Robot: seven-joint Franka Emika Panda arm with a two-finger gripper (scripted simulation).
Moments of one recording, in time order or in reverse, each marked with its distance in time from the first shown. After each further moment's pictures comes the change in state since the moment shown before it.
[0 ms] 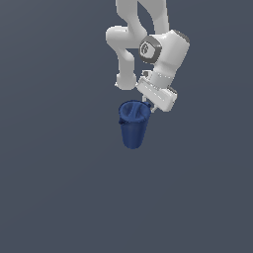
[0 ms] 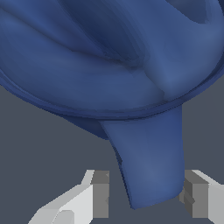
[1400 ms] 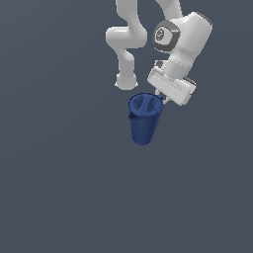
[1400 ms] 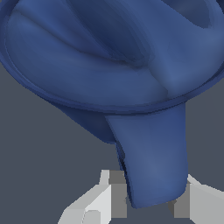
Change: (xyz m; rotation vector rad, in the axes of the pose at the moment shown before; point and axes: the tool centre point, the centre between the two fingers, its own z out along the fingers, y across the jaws) arm -0.013 -0.034 -0.054 -0.003 0.004 0.001
